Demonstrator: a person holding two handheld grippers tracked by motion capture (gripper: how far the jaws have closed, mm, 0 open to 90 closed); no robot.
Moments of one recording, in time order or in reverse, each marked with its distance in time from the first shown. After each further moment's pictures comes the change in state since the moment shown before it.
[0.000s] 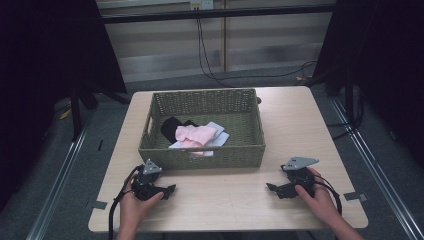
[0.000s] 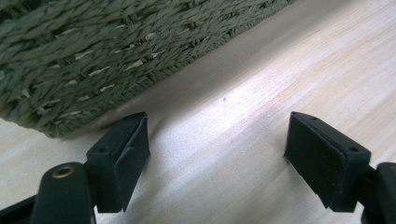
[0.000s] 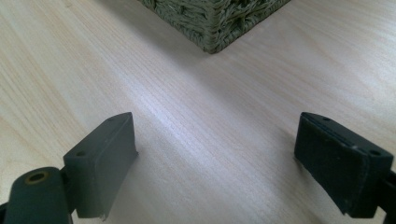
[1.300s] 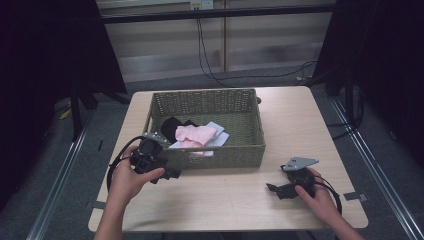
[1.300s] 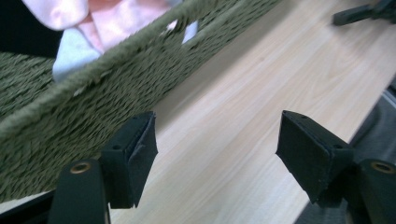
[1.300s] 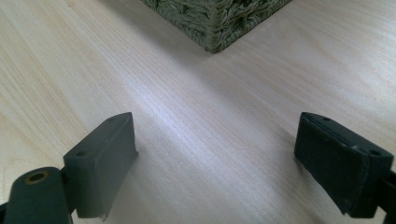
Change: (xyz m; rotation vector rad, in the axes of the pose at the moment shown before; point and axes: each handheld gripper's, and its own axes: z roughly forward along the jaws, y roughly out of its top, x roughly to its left) left arm -0.009 0.103 -0.067 0.138 -0.268 0.020; right arm 0.001 0.000 0.000 -0.002 0.004 0.000
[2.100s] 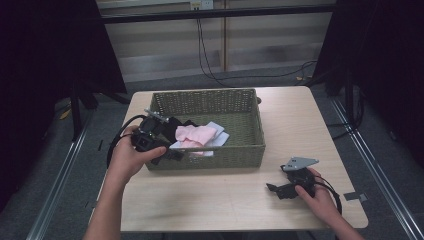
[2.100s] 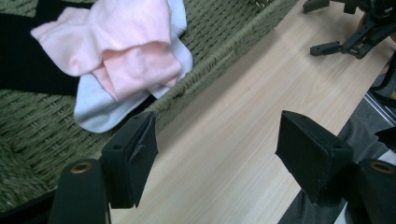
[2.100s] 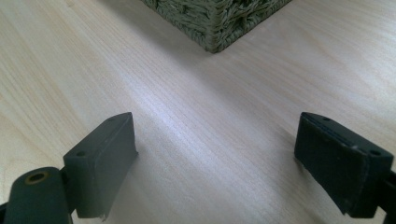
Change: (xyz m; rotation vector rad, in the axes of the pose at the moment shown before) left arm 0.005 0.050 -0.023 0.027 -0.025 -0.004; right arm 0.000 0.000 0.000 0.000 -0.001 0.001
